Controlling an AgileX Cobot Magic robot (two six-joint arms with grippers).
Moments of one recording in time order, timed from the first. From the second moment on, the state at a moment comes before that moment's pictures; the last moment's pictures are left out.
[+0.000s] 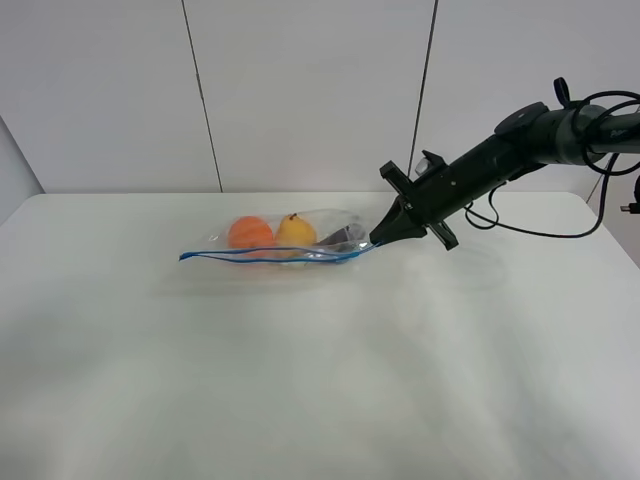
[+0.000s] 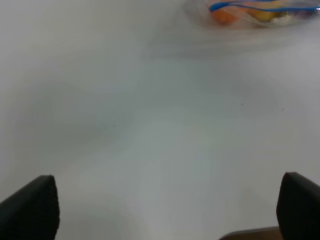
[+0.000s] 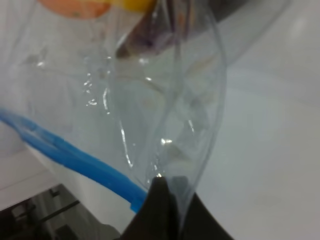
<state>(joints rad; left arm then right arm) -0.04 -0.01 -0.57 -0.09 1.17 0.06 0.07 2.22 -1.64 0.93 1.19 -0.38</state>
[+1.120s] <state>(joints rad) -0.04 -0.01 -0.57 -0.09 1.17 0.06 0.18 2.22 -1.64 0.99 1.21 -0.41</state>
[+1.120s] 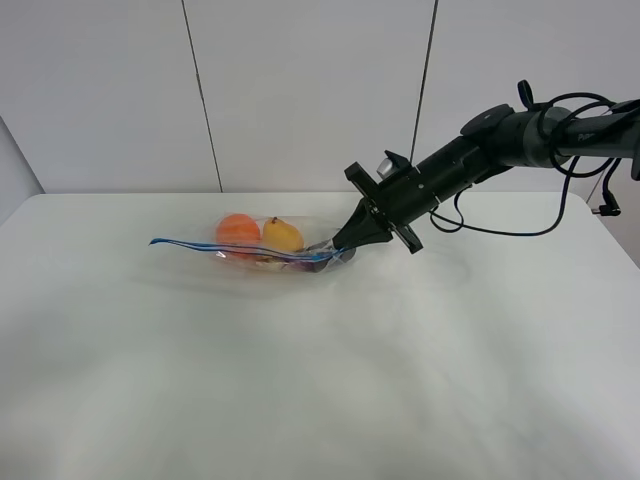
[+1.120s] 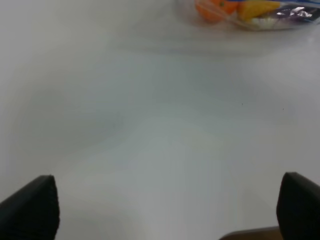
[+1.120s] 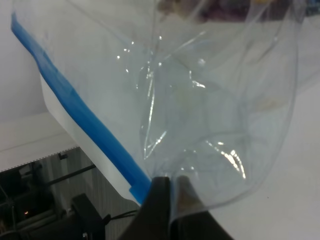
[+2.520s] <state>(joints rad) -0.17 1.05 -0.93 -0.26 0.50 0.98 0.18 2.22 -1.64 0.99 1.20 -0.40</state>
